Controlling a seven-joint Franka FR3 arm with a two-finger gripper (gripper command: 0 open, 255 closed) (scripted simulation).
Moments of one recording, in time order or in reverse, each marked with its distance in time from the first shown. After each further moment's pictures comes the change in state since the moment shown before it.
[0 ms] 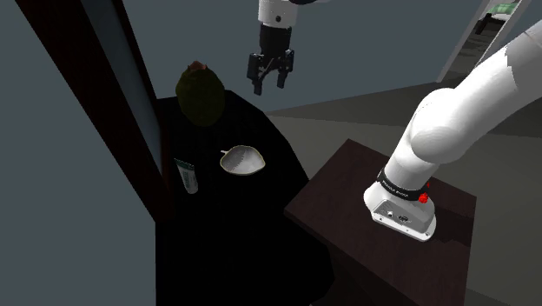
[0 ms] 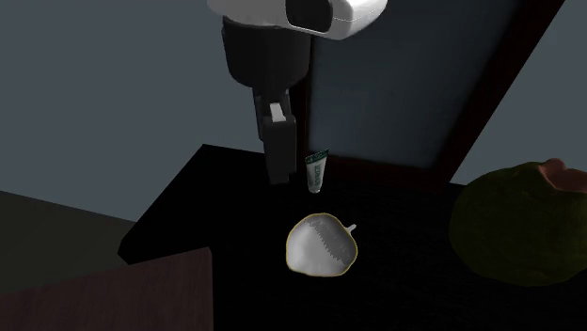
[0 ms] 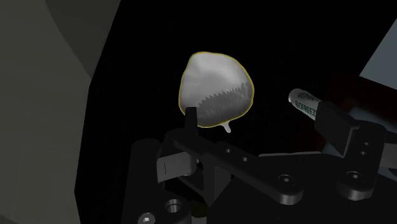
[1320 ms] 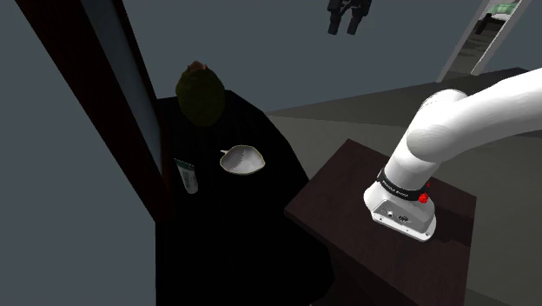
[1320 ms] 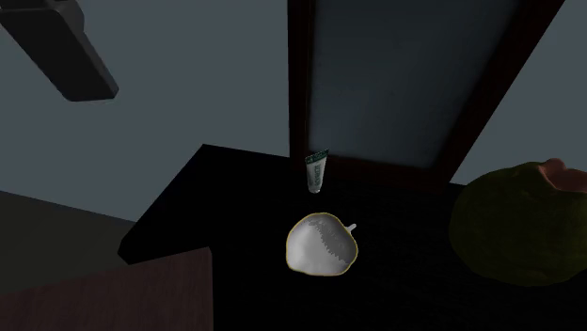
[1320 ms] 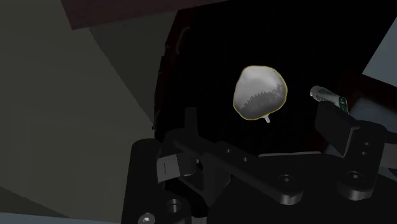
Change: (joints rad) arm -0.100 -0.401 -0.265 0.067 -0.108 -0.462 -0.192
